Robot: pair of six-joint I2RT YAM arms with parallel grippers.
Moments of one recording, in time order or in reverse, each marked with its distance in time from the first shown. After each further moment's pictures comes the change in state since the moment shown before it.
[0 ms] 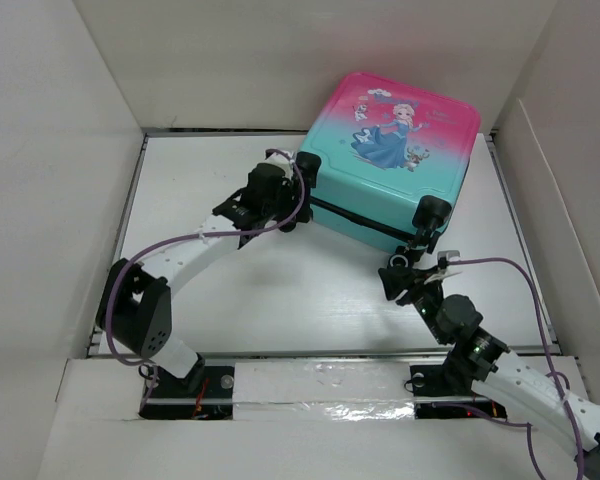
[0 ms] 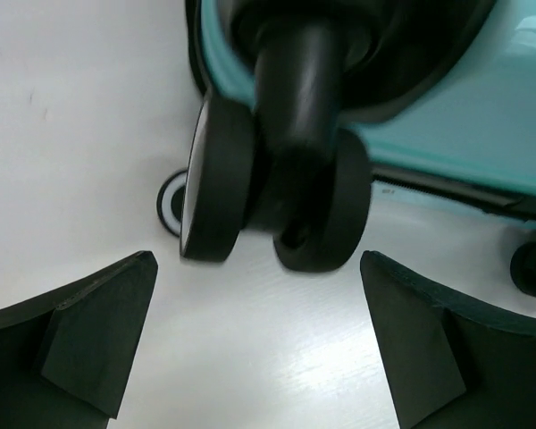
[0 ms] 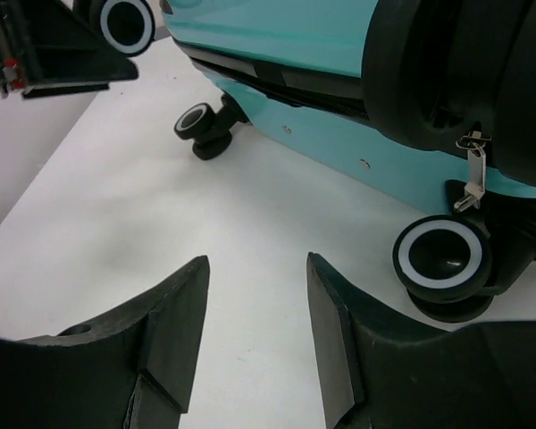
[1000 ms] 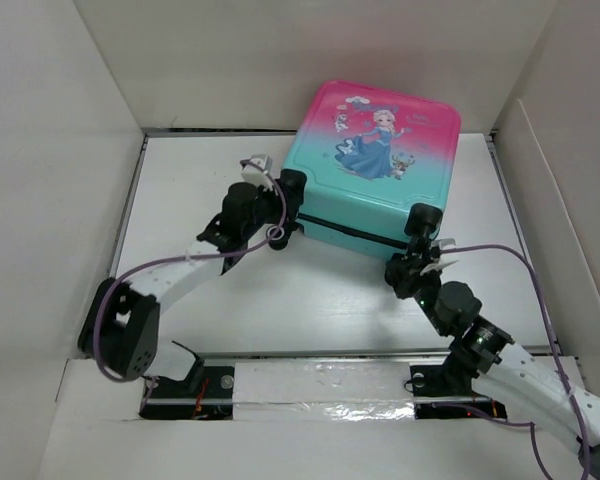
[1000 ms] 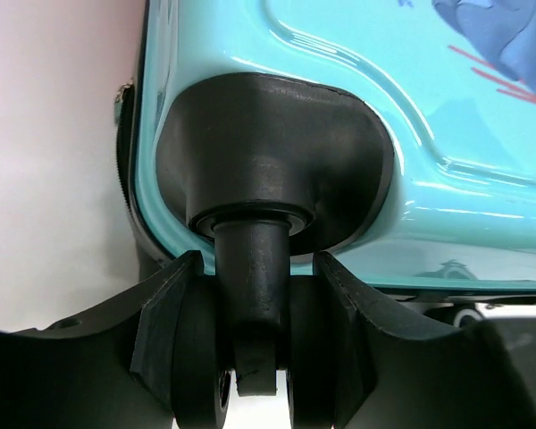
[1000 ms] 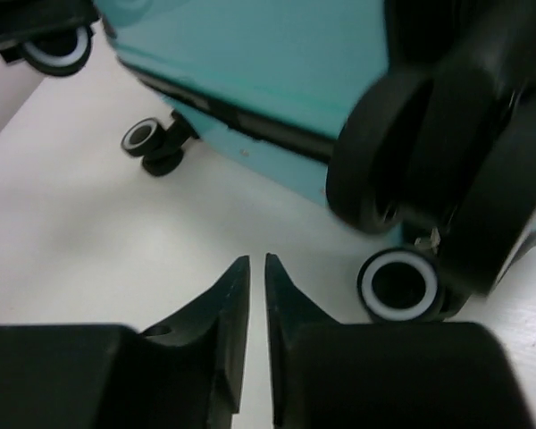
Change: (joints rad) left arm 0.072 -0.071 -0.230 0.465 0.153 -0.097; right arm -0.008 0.070 0.134 -0.143 0.011 -0.089
